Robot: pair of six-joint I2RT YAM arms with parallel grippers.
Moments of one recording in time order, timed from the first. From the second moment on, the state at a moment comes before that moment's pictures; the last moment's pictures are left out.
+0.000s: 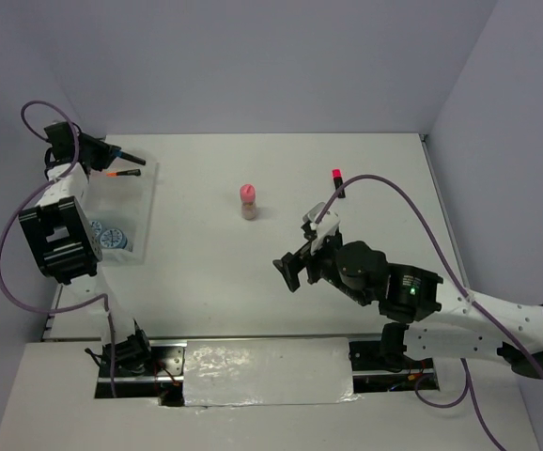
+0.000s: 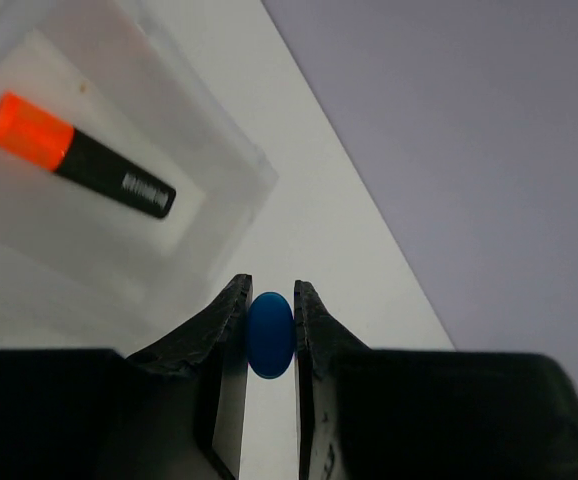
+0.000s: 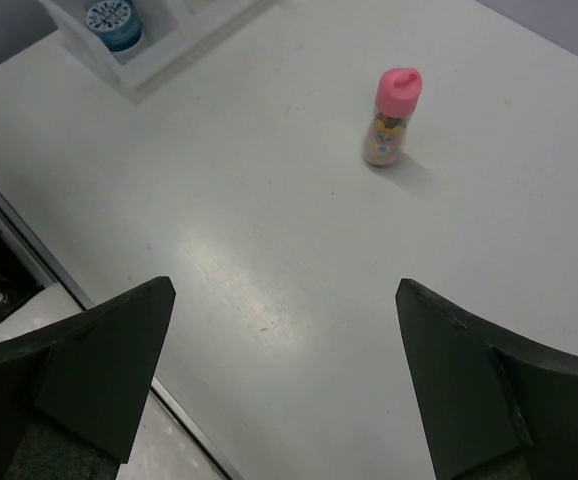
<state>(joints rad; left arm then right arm) 0.40 1.93 1.53 -0.16 0.31 -0.86 1.24 0.84 0.93 -0.36 0.49 0.16</state>
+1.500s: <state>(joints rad) 0.41 1.48 1.59 -0.38 0.33 -0.75 0.28 1.81 1.45 -0.43 0.01 0.25</state>
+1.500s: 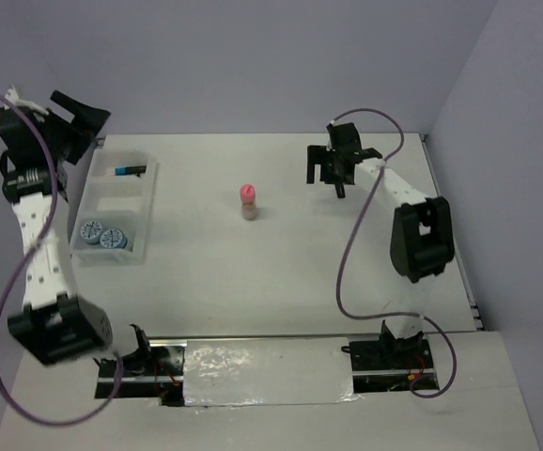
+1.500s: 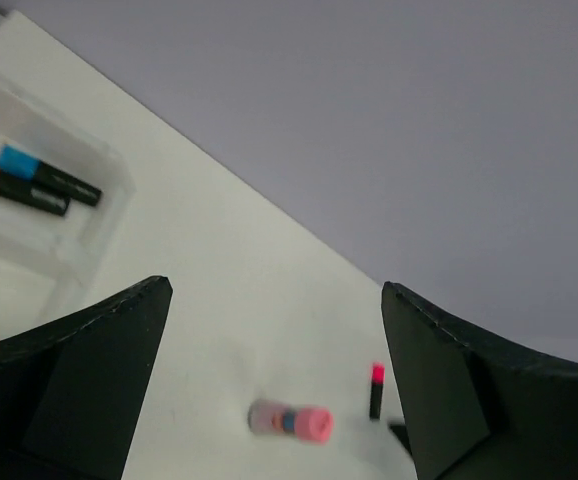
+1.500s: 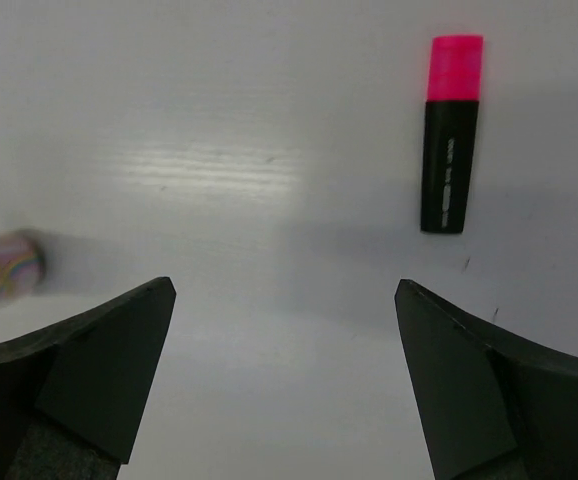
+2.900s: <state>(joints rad) 0.25 0.75 0.78 -0.46 0.28 -0.43 0.13 2.41 2.08 -0.92 0.02 0.20</state>
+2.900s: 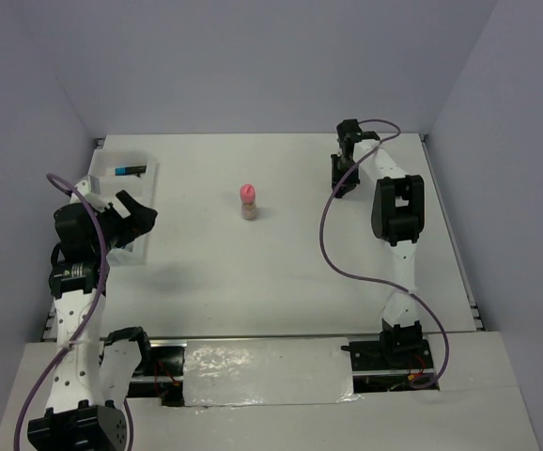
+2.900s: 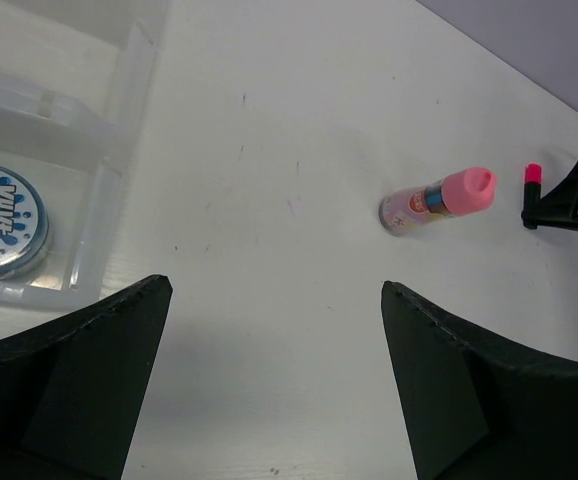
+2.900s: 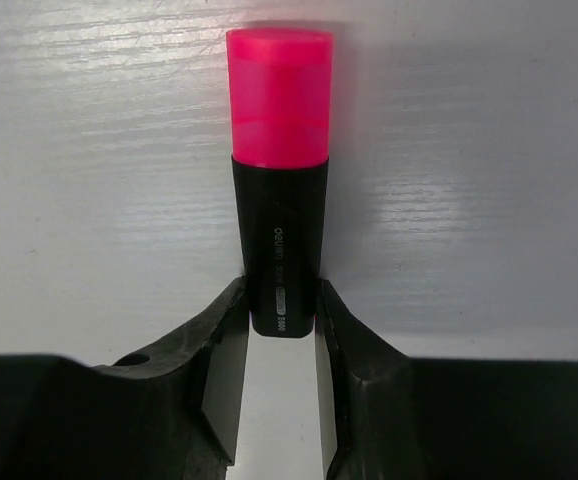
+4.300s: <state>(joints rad) -0.47 1.02 1.21 -0.25 0.42 -0.79 1.13 1.31 1.55 -0.57 0.23 0.36</state>
